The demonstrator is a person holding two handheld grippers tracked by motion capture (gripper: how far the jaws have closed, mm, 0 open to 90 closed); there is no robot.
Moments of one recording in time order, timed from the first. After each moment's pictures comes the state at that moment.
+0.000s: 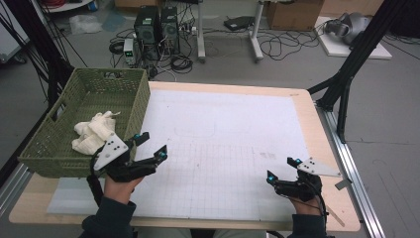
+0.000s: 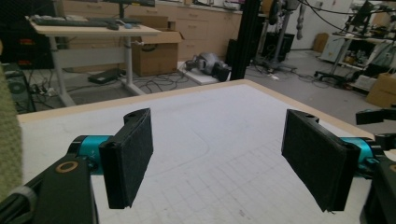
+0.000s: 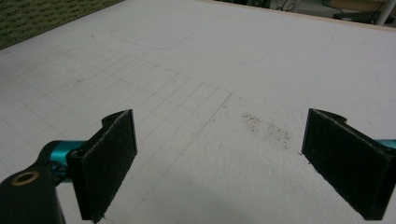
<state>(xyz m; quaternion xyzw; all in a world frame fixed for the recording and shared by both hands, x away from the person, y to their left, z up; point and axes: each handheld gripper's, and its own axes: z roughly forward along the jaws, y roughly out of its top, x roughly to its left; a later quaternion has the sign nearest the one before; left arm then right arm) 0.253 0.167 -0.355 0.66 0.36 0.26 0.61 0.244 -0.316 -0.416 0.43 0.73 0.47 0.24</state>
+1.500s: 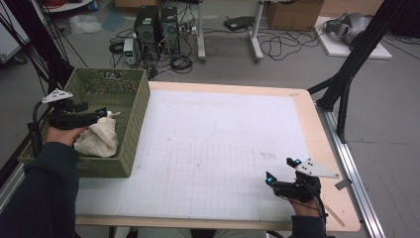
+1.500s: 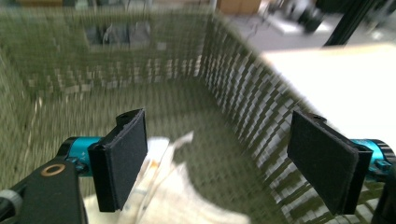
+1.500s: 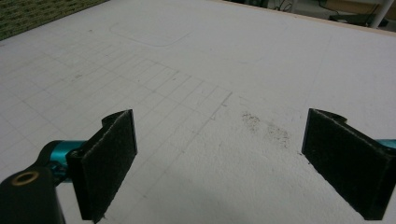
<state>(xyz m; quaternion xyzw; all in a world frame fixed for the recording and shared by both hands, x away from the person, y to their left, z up) 0.382 0.336 -0.352 0.68 0.52 0.26 0.45 0.240 -0.310 -0.414 0.42 0.74 0.46 0.25</state>
